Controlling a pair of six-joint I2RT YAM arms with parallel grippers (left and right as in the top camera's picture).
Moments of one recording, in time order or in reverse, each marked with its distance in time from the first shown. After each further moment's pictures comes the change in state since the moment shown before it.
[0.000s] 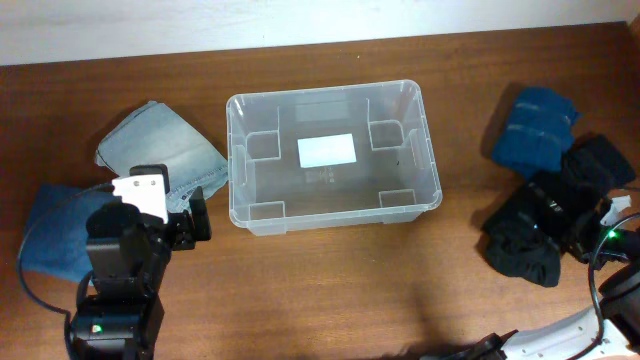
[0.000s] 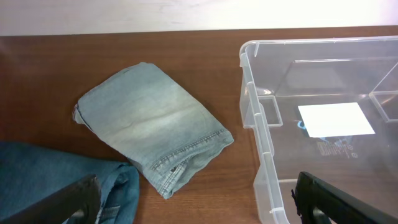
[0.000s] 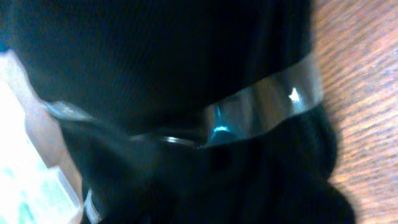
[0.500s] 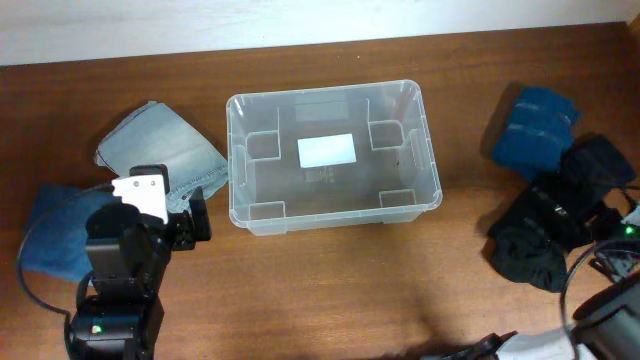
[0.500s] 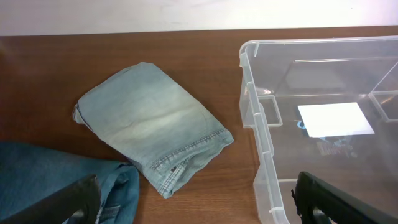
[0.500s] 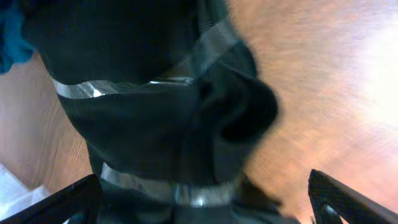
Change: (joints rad) left arm 0.000 -0.002 0.000 -0.002 0.000 0.000; right arm 0.007 -0.196 0.014 -0.106 0.217 0.163
